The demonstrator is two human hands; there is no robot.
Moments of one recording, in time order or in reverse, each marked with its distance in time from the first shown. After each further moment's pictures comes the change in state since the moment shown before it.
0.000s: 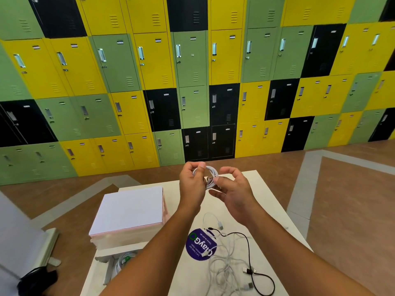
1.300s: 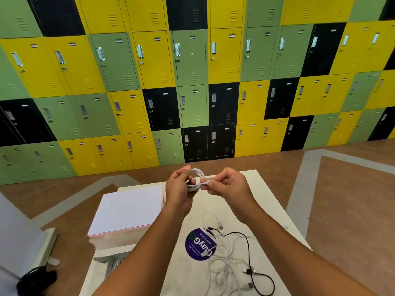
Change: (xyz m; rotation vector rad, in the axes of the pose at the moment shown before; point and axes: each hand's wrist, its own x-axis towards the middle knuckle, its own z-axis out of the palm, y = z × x) left_hand 0.018 -0.009 -0.026 -0.432 0.076 -0.431; right_hand -0.006 -0.005 0.002 -0.365 -0.077 -0.185
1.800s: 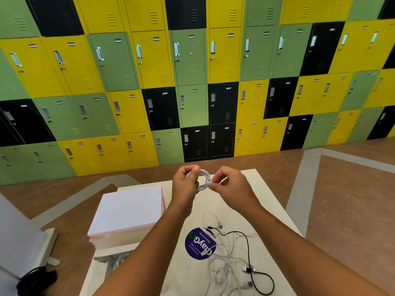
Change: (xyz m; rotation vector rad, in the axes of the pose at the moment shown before) left_hand -0.006 -0.009 0.006 0.405 -0.091 0.237; right_hand 0.012 0.007 -0.007 -0.627 0.101 -0.091
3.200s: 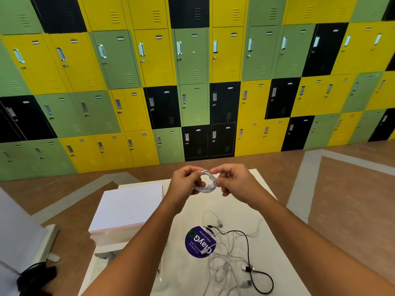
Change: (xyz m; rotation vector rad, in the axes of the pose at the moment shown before) left_hand 0.003 0.008 -0.019 0.134 -0.189 0.001; right_hand 0.011 -0.003 -0.023 0.152 -0.219 0.004
